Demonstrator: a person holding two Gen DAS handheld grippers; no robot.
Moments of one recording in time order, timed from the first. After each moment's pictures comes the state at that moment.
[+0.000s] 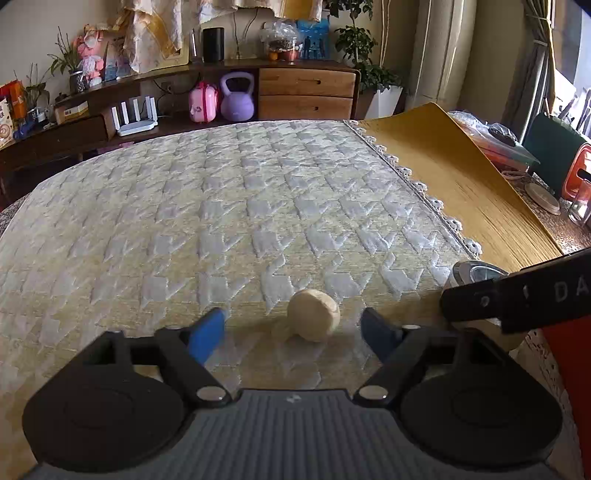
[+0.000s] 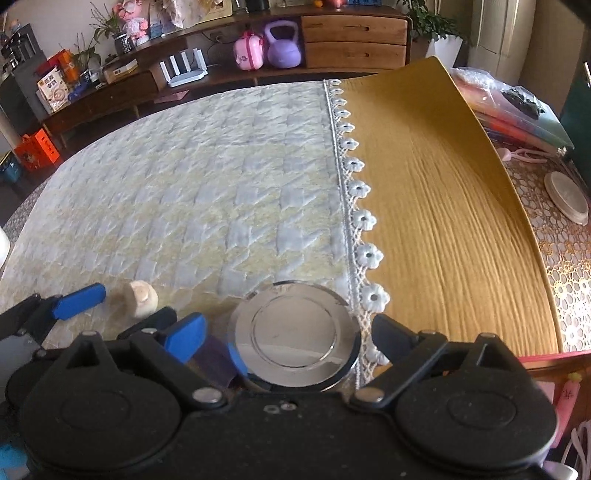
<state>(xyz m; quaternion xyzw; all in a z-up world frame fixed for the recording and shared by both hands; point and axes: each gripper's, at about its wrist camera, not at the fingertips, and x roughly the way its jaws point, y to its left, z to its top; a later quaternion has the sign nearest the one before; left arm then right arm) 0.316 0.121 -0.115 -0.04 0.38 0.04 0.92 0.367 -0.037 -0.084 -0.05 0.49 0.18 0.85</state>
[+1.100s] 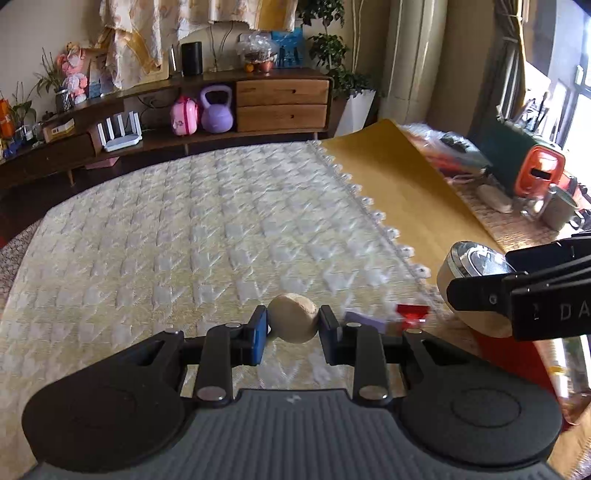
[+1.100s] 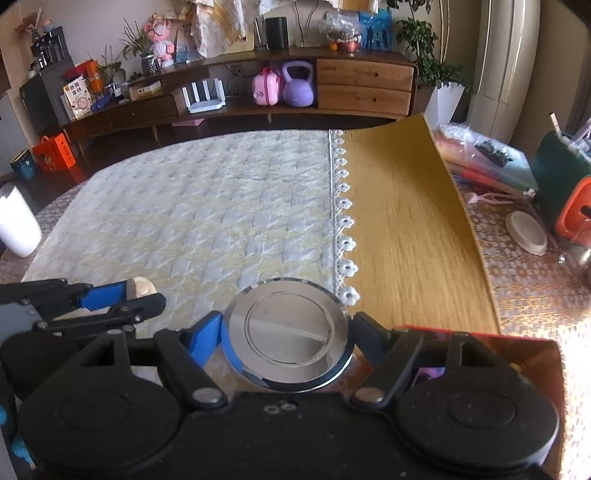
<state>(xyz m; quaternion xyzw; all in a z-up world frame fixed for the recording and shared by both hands) 0.265 0.092 -0.040 -0.03 0.38 0.01 0.92 0.302 -0.074 -0.015 -0.07 0.43 0.21 0.88</state>
